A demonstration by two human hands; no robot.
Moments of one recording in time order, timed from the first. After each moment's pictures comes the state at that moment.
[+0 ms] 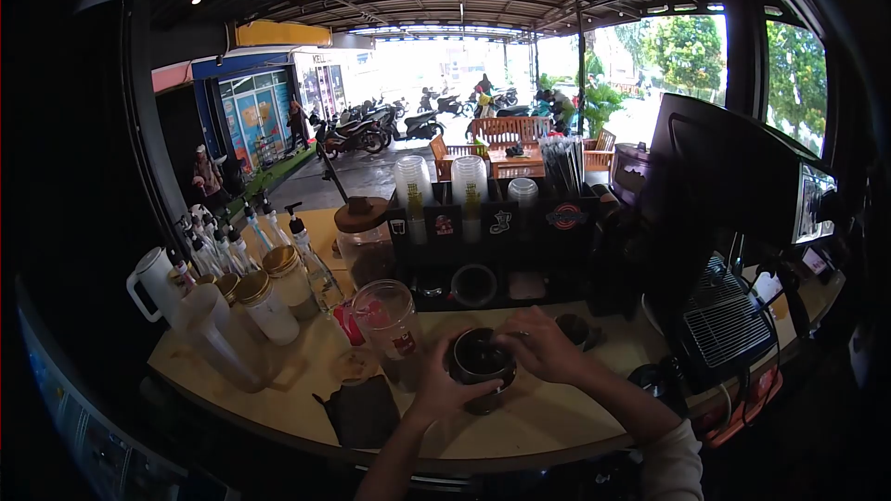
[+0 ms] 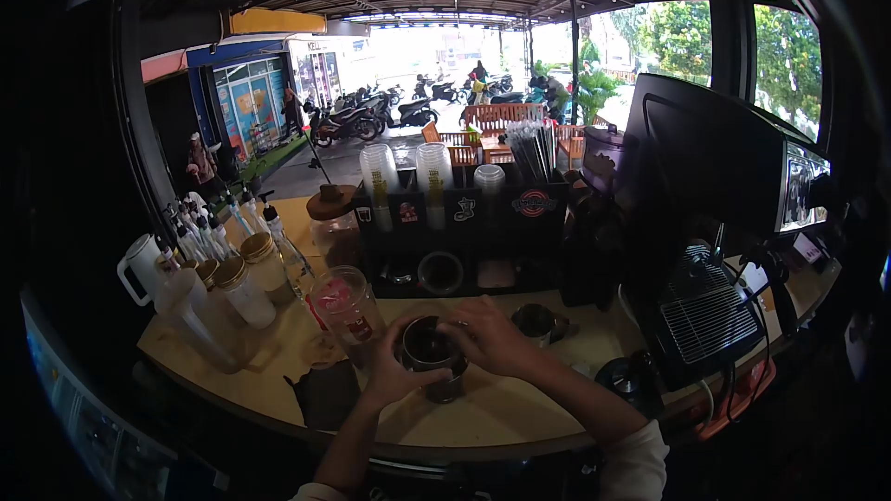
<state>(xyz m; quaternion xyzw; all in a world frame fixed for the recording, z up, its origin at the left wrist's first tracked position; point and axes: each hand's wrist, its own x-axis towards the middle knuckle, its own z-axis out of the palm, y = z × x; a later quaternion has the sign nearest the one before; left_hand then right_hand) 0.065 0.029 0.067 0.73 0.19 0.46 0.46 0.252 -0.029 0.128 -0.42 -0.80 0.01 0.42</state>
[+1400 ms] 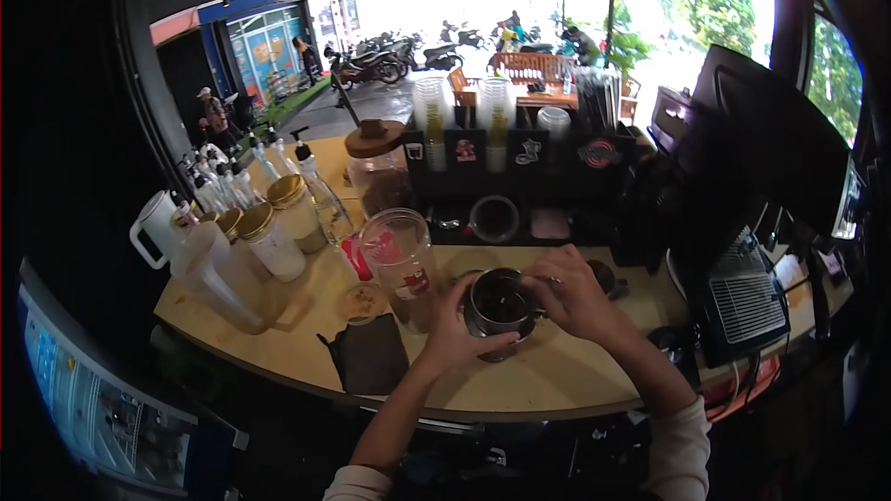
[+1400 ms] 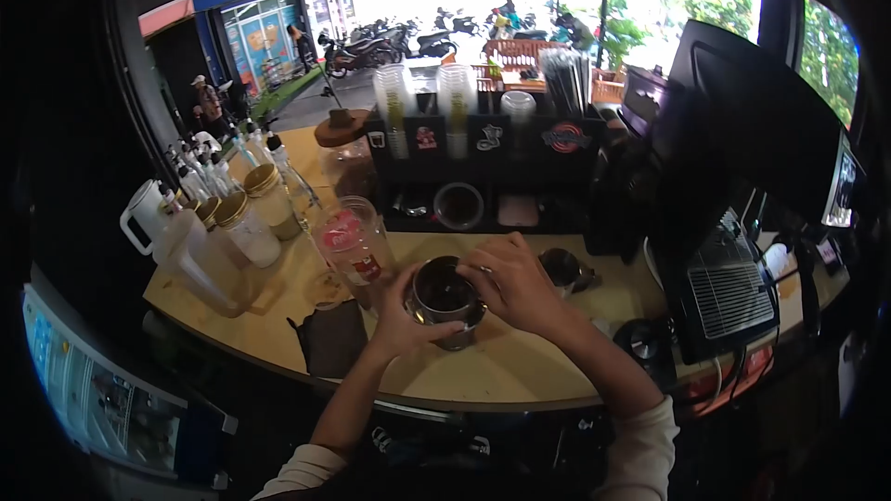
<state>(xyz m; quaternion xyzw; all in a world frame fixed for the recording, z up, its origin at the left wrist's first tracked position) 0.062 0.032 0.051 0.72 0.22 0.47 0.45 0.250 -0.031 0.135 -0.44 -0.80 -0.03 0.40</state>
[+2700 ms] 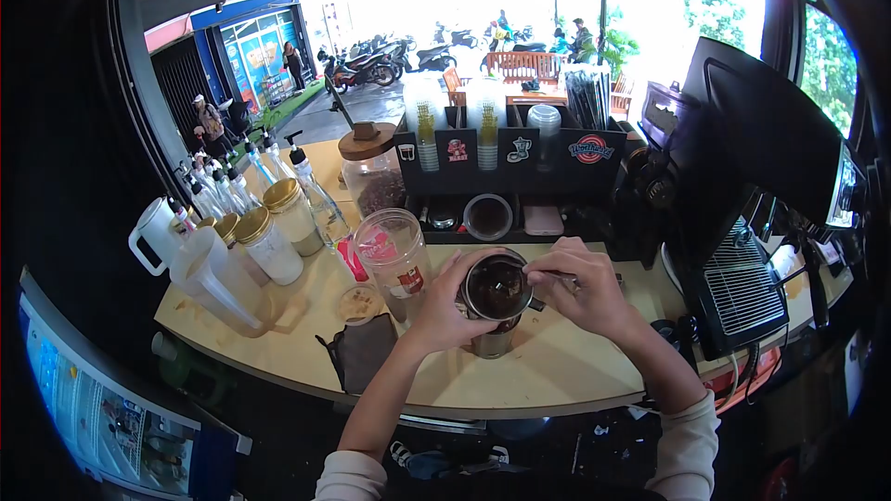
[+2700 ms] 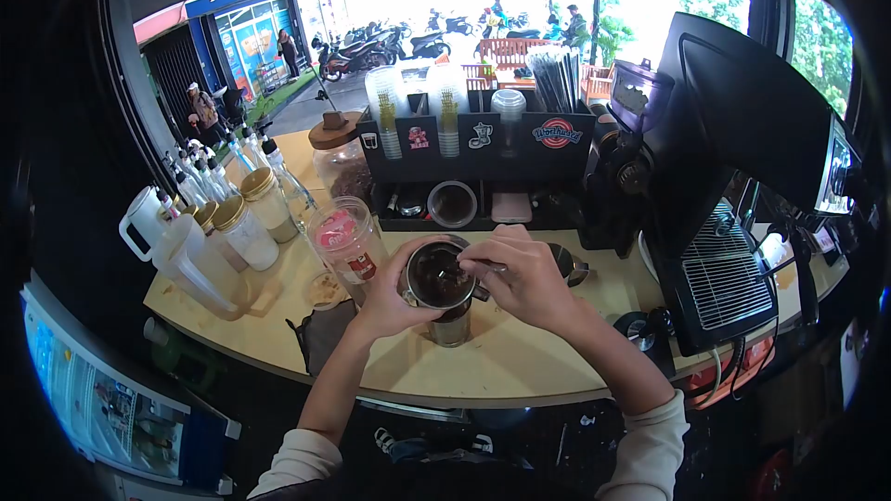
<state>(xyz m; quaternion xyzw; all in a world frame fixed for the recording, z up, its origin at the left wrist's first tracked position) 0.061 0.049 0.089 0.81 0.15 0.43 0.36 0.256 -0.045 0.150 -0.41 -0.78 0.00 0.48</state>
